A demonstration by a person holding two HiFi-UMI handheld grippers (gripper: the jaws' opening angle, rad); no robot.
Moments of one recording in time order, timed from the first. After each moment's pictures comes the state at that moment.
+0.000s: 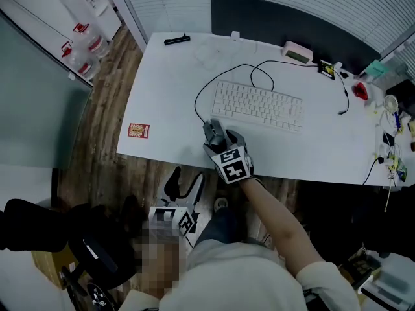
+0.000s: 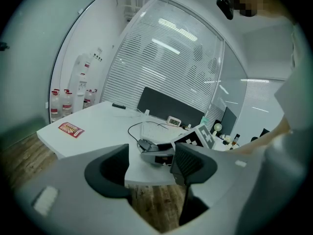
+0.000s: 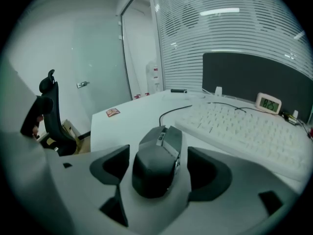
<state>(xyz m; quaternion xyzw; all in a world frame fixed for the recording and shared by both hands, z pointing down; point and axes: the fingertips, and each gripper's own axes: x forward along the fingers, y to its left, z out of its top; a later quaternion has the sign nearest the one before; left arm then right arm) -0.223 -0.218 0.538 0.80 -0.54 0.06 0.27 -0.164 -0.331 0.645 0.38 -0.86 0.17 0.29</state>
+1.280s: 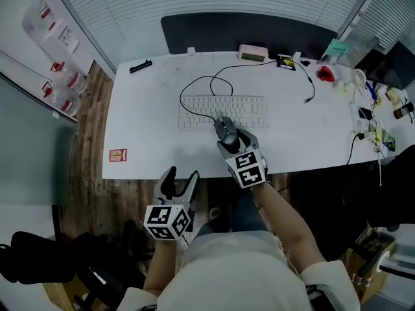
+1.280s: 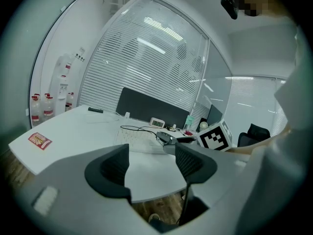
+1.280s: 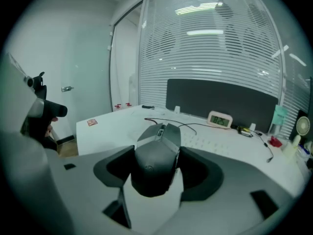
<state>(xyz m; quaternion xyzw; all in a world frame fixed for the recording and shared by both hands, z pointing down) -0.143 -0.238 0.509 0.84 -0.48 0.06 0.24 -0.009 -0.331 0.566 0.49 -0.82 0.12 0.25</state>
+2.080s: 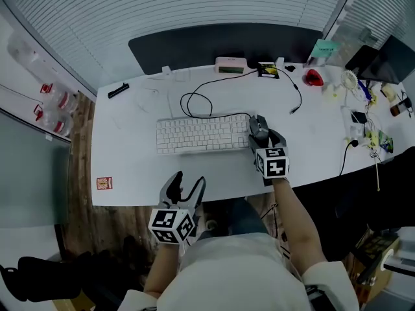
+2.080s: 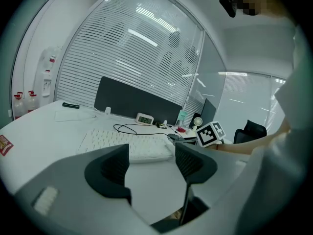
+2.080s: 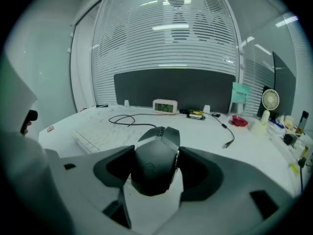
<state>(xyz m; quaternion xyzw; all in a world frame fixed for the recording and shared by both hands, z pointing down) -0.036 -0.297 0.517 0.87 -0.42 0.09 0.24 0.210 -0.392 0.591 0.62 -0.72 0.19 0.23</state>
